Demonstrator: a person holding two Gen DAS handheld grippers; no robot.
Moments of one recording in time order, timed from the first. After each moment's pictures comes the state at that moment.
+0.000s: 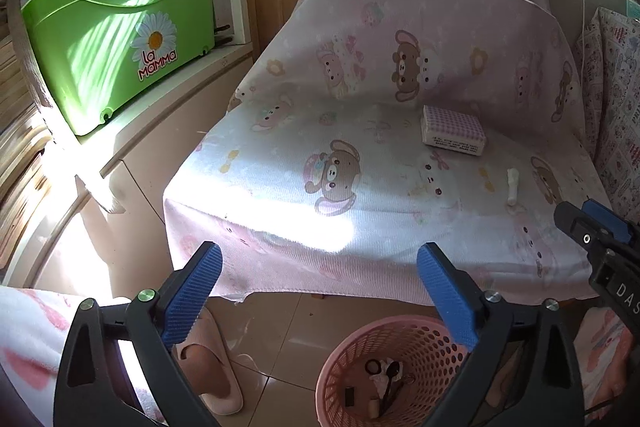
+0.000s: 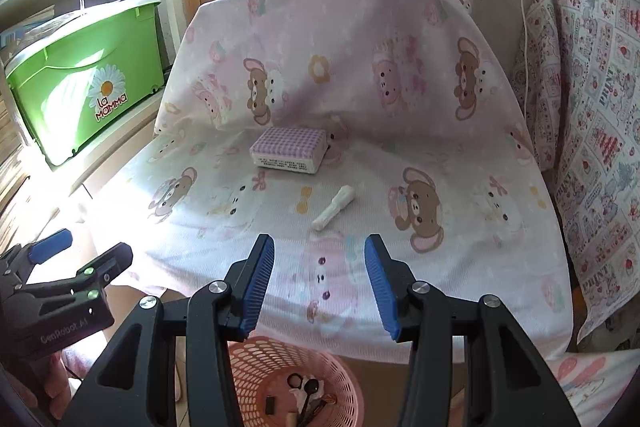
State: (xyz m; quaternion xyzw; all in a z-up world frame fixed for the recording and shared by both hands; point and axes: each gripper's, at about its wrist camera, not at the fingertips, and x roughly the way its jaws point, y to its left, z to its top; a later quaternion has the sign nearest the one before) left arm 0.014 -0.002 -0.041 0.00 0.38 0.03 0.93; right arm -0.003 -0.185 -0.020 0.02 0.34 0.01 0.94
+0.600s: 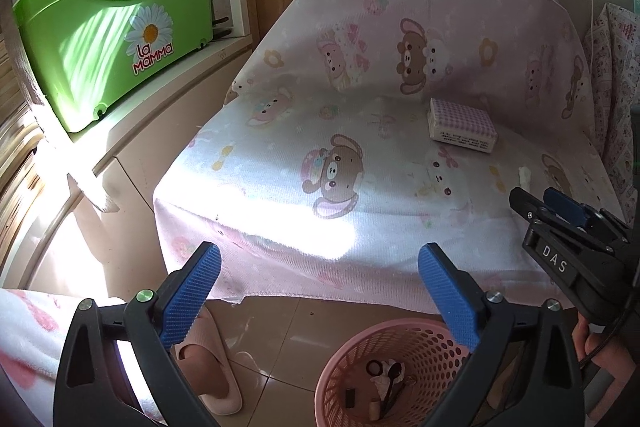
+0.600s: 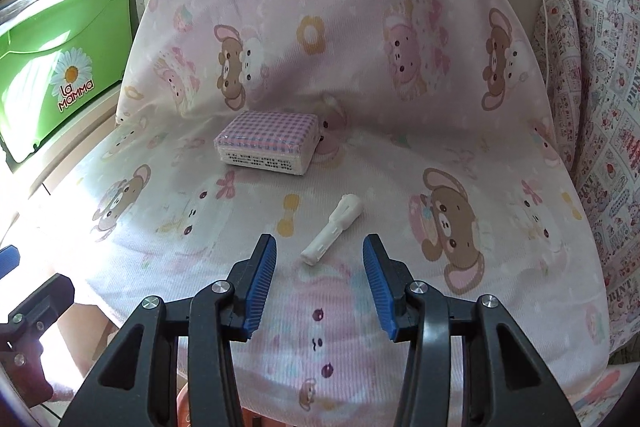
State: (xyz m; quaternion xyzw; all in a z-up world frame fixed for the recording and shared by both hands) left arm 0.028 -0.004 -0.052 -0.01 0.39 0.03 0.92; right arm 0.058 -0.177 -0.065 0.00 0.35 -0.03 0.93
